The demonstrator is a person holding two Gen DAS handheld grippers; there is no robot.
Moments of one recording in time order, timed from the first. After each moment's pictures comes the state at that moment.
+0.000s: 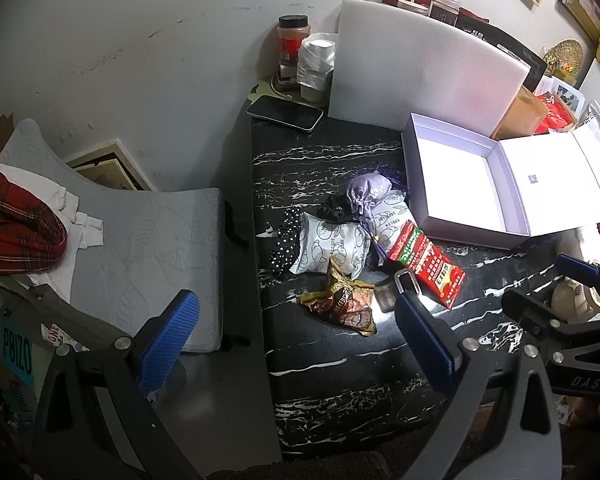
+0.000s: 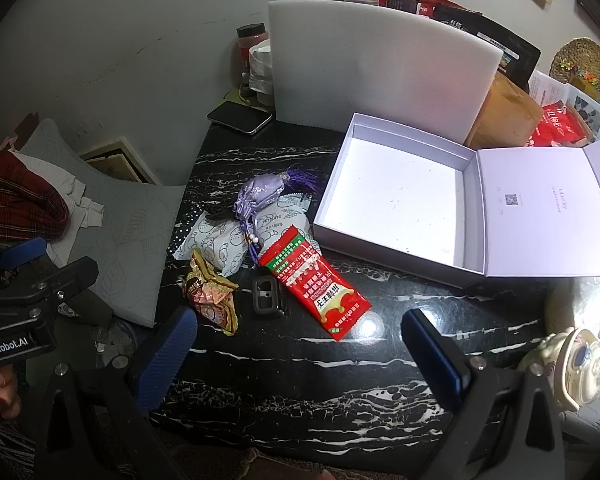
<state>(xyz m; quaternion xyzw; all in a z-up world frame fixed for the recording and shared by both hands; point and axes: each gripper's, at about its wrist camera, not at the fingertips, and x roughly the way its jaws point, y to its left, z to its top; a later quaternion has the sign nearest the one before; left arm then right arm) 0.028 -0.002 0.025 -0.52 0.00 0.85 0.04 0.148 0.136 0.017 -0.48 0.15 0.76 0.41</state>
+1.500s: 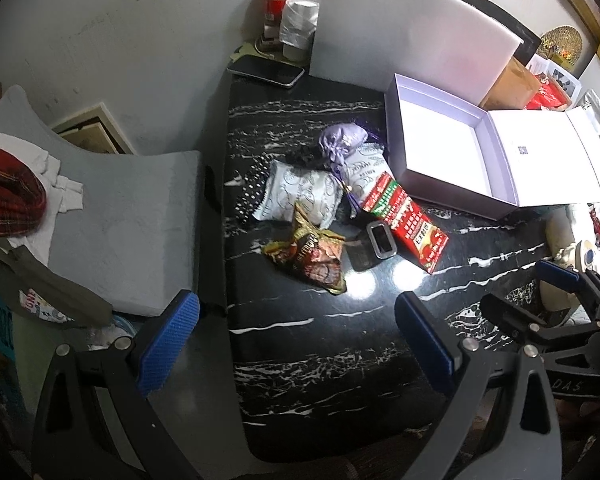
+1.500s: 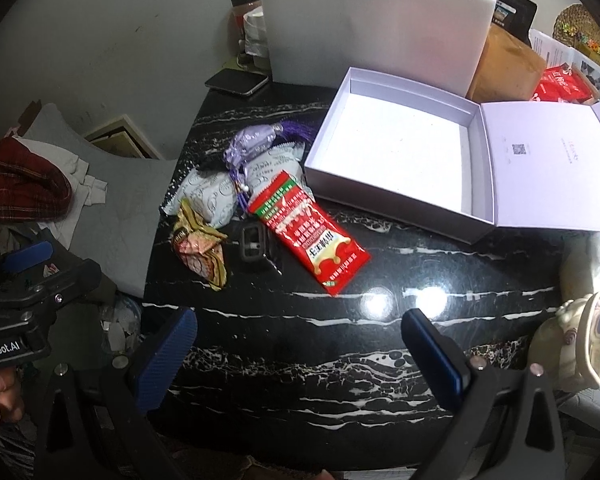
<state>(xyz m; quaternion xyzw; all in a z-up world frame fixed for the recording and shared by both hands) 0.065 0.025 -0.018 -0.56 -0.01 0.82 0.11 0.191 0.128 -0.023 -0.49 0.19 0.74 0.41</state>
